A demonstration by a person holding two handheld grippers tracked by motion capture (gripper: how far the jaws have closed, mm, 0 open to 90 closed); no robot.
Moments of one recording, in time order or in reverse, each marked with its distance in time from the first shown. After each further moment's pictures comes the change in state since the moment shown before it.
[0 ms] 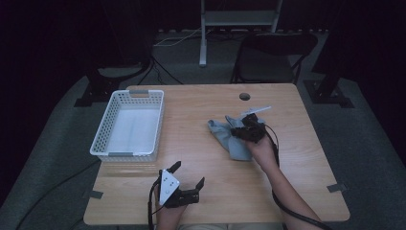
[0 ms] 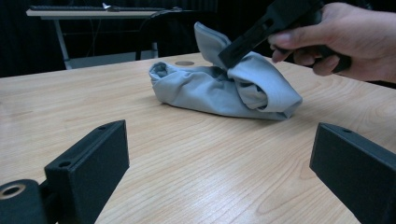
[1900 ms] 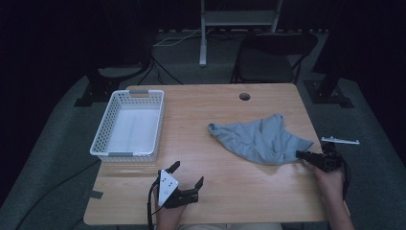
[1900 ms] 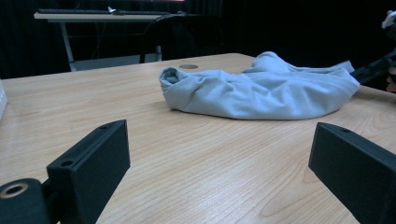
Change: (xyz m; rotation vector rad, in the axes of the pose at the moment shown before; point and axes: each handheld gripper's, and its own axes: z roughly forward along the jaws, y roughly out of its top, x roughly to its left) left arm 0.001 -0.001 -0.002 -0.019 0.015 -0.009; right arm -0.127 -0.160 -0.124 -0.105 -0.112 0.387
